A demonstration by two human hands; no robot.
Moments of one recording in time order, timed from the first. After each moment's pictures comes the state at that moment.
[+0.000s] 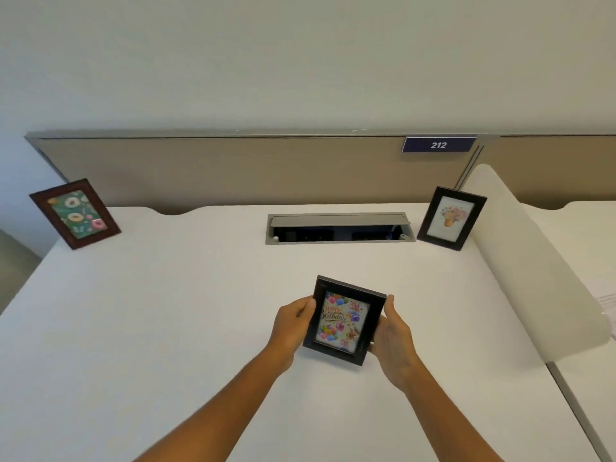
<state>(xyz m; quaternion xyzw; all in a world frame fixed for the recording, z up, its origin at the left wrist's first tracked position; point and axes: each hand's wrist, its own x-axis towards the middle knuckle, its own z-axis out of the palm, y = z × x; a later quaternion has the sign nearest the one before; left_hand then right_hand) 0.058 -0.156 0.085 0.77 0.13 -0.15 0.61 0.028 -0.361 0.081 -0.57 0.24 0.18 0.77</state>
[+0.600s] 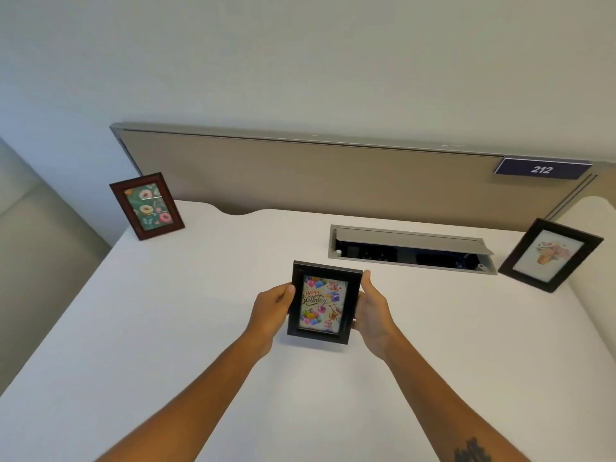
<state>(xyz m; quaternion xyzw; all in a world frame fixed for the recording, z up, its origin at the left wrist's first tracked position) 0.131 0.034 0.086 0.76 0.18 -0.08 0.62 0.150 -0.173 0.101 -0.61 0.18 0.26 0.72</state>
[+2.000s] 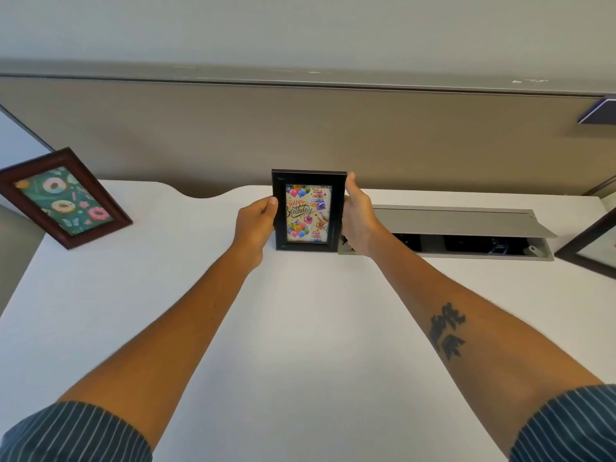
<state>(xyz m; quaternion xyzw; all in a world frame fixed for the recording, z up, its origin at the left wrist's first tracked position) 0.394 0.089 0.028 0.76 0.22 -0.05 0.61 0.414 -0.105 0.049 -0.65 0.17 0.24 0.70</state>
